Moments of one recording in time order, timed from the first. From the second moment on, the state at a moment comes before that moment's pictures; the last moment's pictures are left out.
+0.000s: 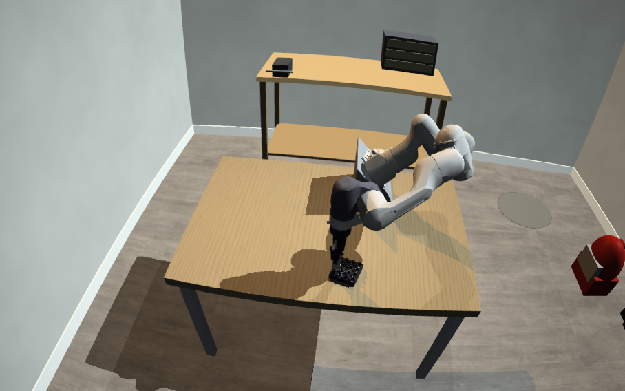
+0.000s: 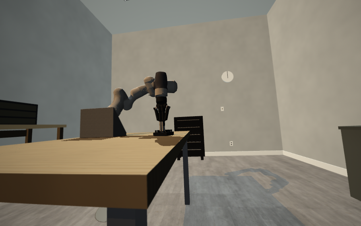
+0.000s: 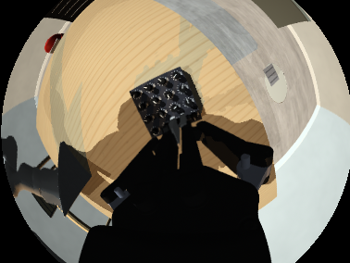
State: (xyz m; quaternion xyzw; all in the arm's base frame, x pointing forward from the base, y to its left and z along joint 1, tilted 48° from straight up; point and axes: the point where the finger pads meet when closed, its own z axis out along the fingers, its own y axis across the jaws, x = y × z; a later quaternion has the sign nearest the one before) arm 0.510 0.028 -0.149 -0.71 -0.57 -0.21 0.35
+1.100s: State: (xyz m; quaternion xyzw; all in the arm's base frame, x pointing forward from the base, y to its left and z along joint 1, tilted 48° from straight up) arm 0.510 0.028 -0.149 -0.66 -0.63 -0.25 0.33
